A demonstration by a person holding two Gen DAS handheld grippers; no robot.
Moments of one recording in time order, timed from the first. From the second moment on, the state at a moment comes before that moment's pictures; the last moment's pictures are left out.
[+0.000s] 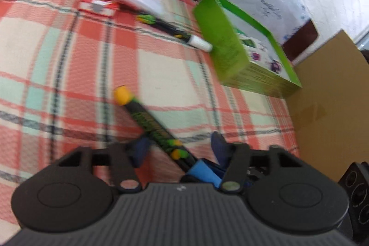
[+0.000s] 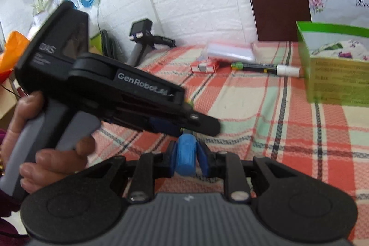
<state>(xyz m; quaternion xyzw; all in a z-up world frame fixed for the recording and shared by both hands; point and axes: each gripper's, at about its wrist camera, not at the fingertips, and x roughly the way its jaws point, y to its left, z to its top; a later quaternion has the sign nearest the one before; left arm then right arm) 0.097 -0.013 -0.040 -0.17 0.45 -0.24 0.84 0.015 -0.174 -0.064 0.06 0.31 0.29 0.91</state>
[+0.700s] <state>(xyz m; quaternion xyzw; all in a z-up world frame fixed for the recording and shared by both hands) 0.181 -0.151 0.054 -0.06 0.35 -0.34 0.87 0.082 -0.254 -0.011 -0.01 0.18 0.13 0.98</state>
